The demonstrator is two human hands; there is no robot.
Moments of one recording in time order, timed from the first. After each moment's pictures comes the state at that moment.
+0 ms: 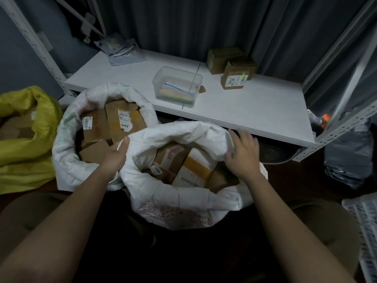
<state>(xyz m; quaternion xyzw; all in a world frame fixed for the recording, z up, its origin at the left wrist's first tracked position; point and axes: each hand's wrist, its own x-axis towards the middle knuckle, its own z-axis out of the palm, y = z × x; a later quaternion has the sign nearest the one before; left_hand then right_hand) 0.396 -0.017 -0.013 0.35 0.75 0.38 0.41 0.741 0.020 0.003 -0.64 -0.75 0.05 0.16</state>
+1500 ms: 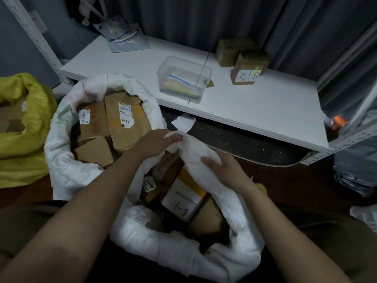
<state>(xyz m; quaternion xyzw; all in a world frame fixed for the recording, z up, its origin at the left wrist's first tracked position) 0.440 0.062 -0.019 0.64 0.62 0.21 0.41 0.675 0.024 -0.005 -0.58 -0.66 0.45 0.18</state>
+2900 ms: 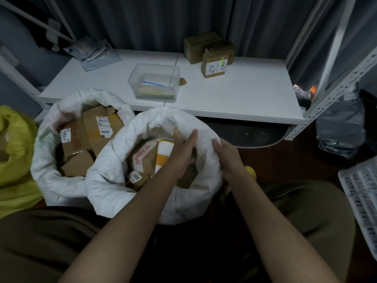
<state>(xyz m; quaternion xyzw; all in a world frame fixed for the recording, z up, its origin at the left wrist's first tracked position) 0.612 0.017 0.010 0.31 0.63 0.36 0.62 0.734 0.007 -0.008 -0.63 -0.34 0.56 0.42</state>
